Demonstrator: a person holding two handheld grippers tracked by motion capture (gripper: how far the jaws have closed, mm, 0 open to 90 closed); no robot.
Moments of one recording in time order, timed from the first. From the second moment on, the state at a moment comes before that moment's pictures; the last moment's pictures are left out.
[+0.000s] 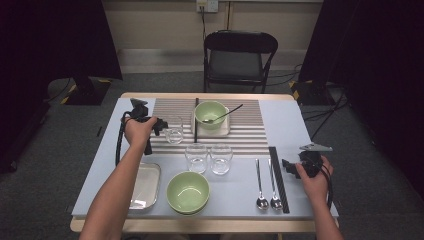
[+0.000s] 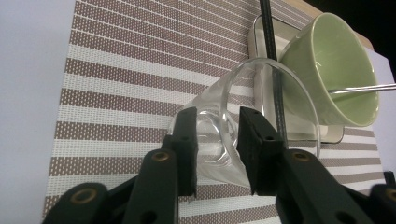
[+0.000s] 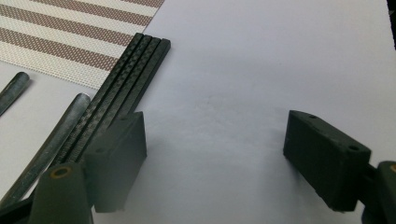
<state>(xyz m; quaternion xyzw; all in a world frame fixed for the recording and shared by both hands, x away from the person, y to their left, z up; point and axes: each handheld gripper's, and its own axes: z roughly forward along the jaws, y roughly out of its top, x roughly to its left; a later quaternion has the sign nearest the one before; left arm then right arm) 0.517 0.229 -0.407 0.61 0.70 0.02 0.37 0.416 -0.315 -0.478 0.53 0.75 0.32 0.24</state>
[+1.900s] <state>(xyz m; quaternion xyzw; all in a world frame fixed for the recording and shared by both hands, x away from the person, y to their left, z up) 0.512 0.239 -0.412 0.63 0.68 0.02 0.37 0.417 -0.315 -0.478 0.53 0.75 0.32 0.23</state>
